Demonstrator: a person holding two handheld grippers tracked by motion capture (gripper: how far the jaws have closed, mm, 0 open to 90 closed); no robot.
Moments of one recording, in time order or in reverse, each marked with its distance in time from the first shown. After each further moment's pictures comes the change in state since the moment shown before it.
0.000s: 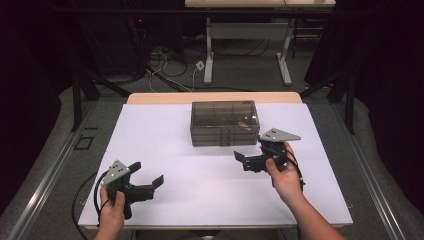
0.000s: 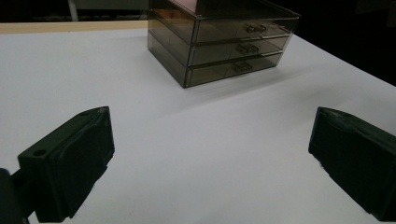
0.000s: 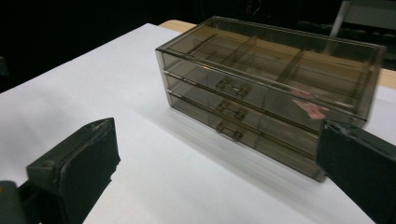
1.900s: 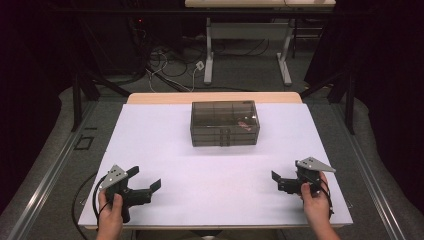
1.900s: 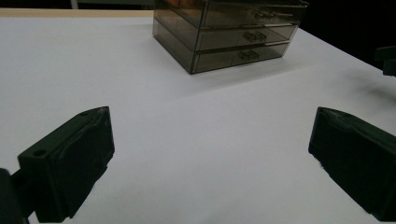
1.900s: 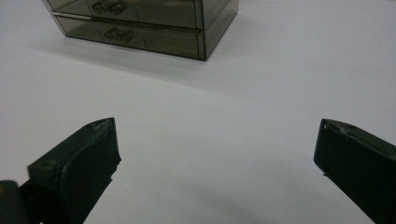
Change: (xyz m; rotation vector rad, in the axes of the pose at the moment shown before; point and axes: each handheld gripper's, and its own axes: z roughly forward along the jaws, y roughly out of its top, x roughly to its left) left arm 0.009 -0.018 -0.001 0.007 0.004 -0.018; right arm -0.066 -0.107 -0.044 0.037 -0.223 0.100
